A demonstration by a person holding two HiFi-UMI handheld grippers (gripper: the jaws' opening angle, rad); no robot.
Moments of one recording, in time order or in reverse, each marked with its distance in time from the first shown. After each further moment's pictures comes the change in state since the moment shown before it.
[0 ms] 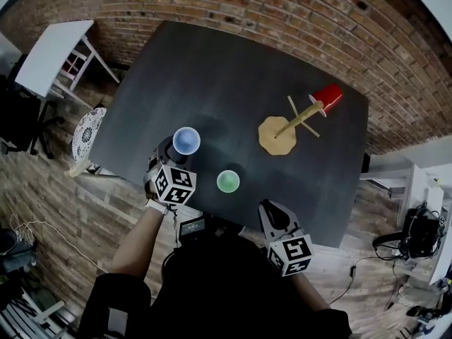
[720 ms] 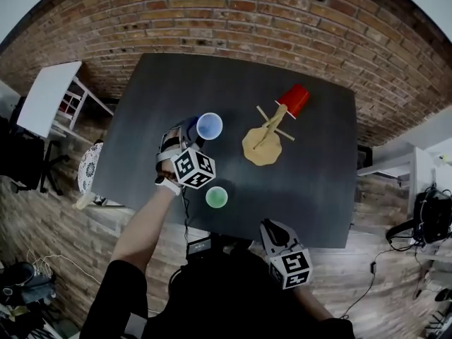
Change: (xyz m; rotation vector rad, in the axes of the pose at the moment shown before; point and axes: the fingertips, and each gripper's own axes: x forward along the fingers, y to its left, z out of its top) left arm 0.064 -0.035 0.164 0.455 -0.139 0.034; right arm -0.046 -0.037 -0.036 0.086 -0.012 -0.064
